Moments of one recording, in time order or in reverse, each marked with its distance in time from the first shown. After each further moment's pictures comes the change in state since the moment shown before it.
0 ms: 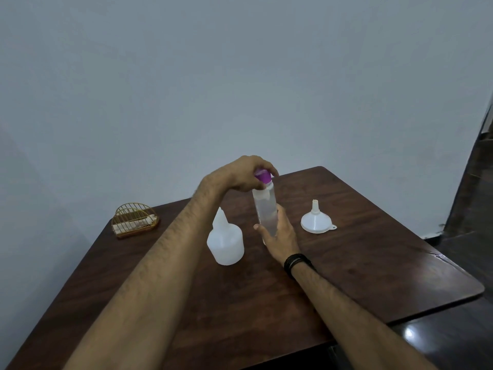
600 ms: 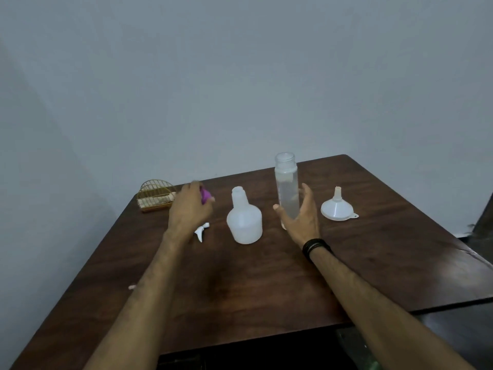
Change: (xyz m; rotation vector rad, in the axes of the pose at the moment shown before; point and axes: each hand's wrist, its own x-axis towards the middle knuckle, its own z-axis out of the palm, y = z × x) left_hand -0.134 -0.114 0.066 0.038 0.530 -0.586; right_hand -0.003 0.005 -0.002 -0.002 0.100 -0.077
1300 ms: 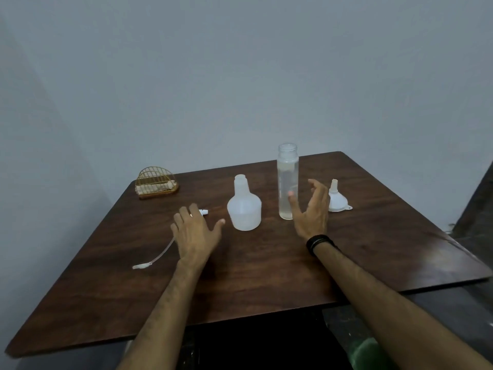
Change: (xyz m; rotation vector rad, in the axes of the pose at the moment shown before) left_hand -0.072 -0.021 0.056 0.169 0.108 -0.178; right_hand -0.019 -0.004 -0.019 -0.102 0.242 -0.165
